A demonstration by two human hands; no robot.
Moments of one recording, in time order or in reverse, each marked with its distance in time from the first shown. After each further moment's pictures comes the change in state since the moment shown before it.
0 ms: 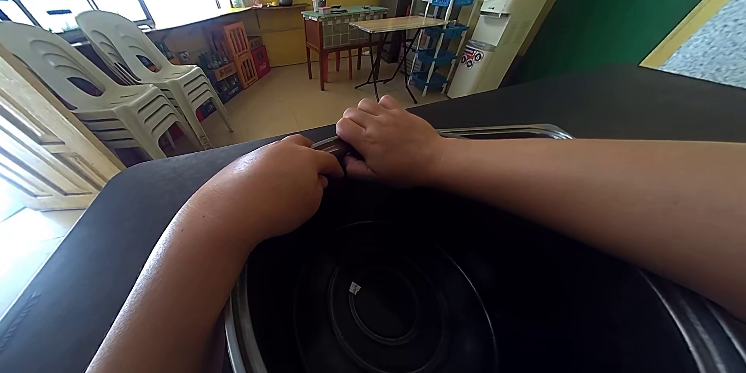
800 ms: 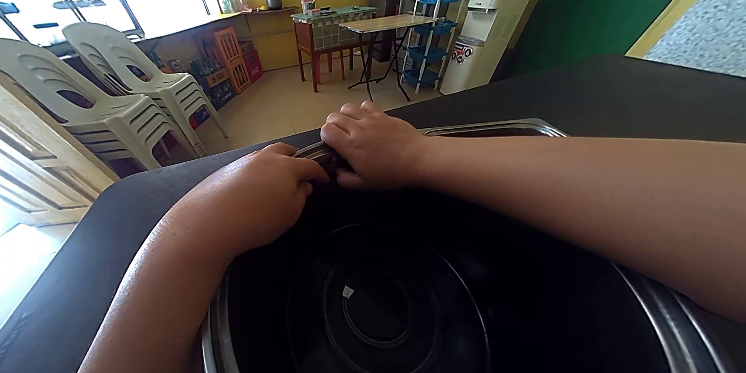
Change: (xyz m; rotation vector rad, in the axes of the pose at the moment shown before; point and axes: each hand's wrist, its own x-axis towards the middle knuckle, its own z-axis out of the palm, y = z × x) left_hand 0.003 -0.004 -0.002 0.012 -0.023 -0.019; right_hand 0.004 -0.002 -0.012 0.074 -0.164 0.032
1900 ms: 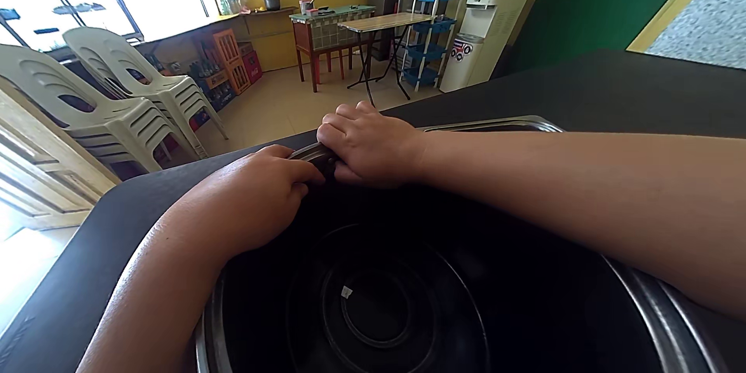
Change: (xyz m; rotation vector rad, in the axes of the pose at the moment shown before) left_hand 0.000 0.000 0.001 0.006 0.015 -0.006; right_hand 0.000 0.003 -0.004 0.044 -0.039 -0.013
